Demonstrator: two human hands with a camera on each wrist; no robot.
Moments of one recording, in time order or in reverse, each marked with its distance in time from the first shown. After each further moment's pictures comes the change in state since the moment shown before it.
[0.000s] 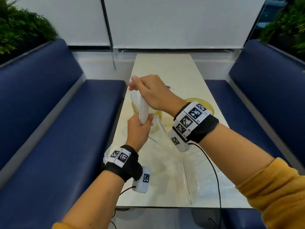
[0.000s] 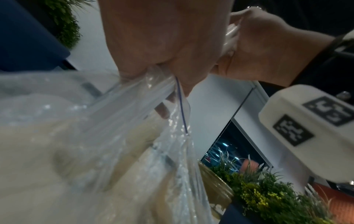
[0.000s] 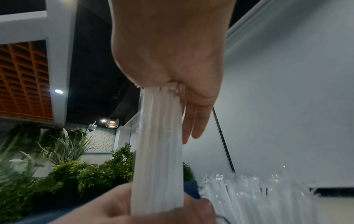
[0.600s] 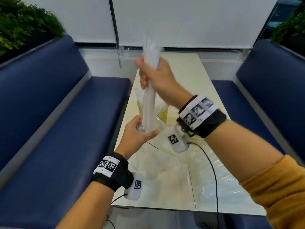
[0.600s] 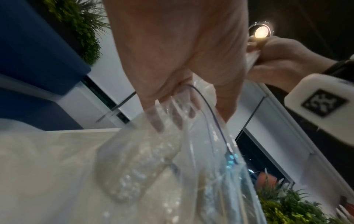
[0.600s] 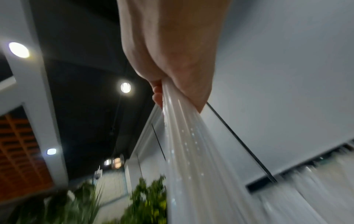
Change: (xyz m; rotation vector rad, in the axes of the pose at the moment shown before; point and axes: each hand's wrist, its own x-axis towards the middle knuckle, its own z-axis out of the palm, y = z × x) left_hand -0.012 -0.009 -0.043 -0.083 -0.238 -0.043; right_hand 0.021 -0.021 -0.003 0.768 0.131 0.072
